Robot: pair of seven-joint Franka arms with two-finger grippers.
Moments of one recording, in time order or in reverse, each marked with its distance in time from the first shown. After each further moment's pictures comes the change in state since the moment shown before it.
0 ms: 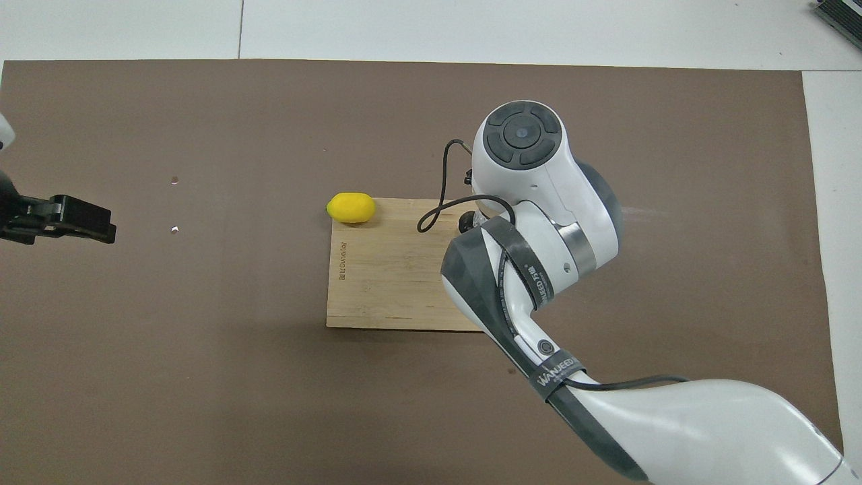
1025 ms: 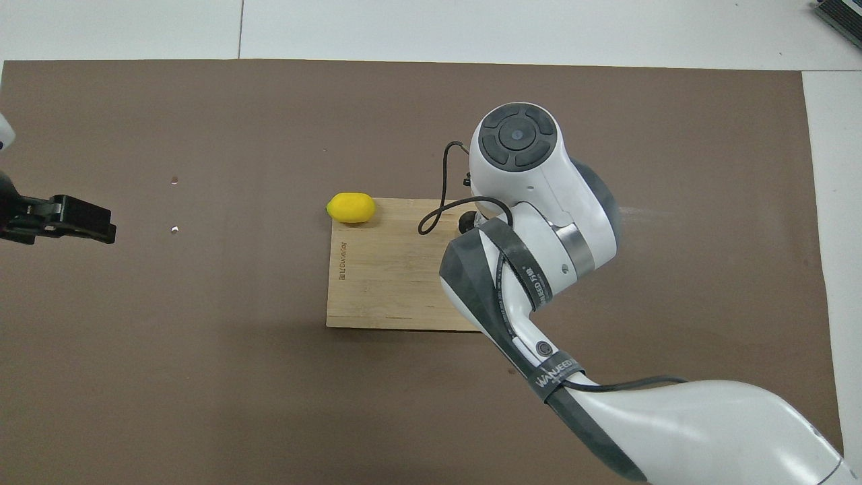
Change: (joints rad) left arm 0.000 0.000 0.000 0.000 0.000 0.000 0.000; right arm -0.004 0.000 -0.005 0.003 0.025 -0.011 0.000
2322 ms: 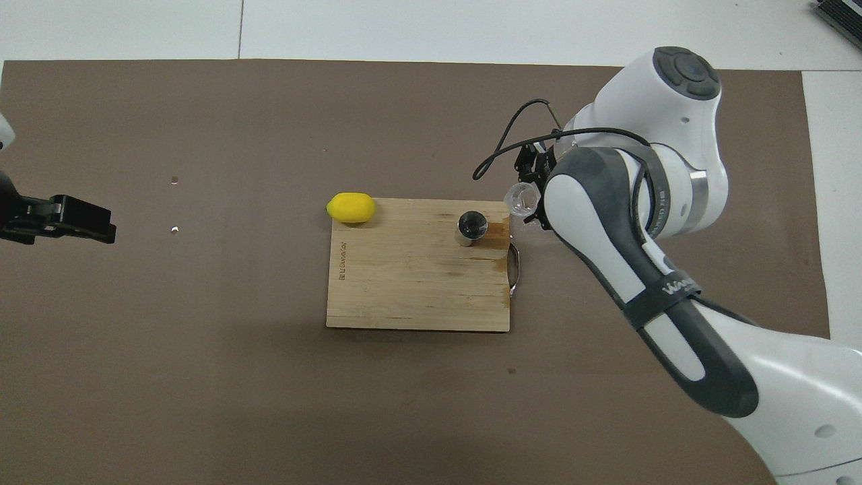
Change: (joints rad) left arm 0.000 0.000 0.000 0.000 0.000 0.000 0.000; right arm -0.219 0.002 -0.007 -0.015 0.425 -0.001 -0.086
